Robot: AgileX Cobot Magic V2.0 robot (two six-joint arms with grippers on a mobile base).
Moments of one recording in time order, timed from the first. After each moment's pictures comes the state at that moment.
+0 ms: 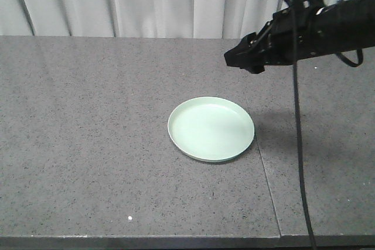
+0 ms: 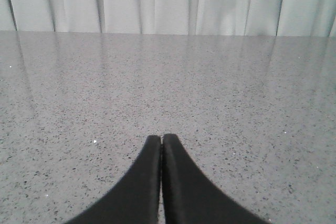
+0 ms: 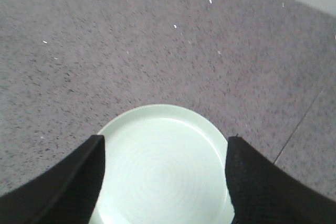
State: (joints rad) left arm 0.01 -0.01 0.03 0.09 0.18 -0.13; right arm 0.21 1.58 -1.45 0.59 0.75 -0.69
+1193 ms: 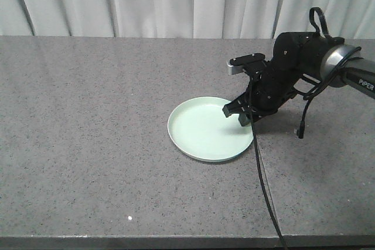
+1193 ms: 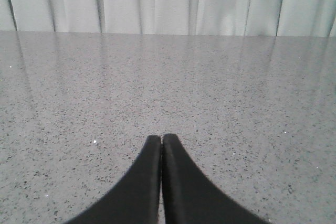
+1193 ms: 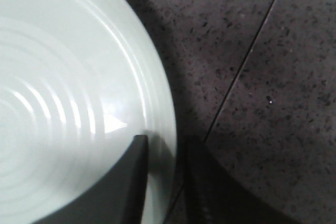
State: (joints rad) left arm 0.01 -0.01 0.03 0.09 0.18 -0.13; right arm 0.23 2.08 -1.68 0.14 0.96 -0.23
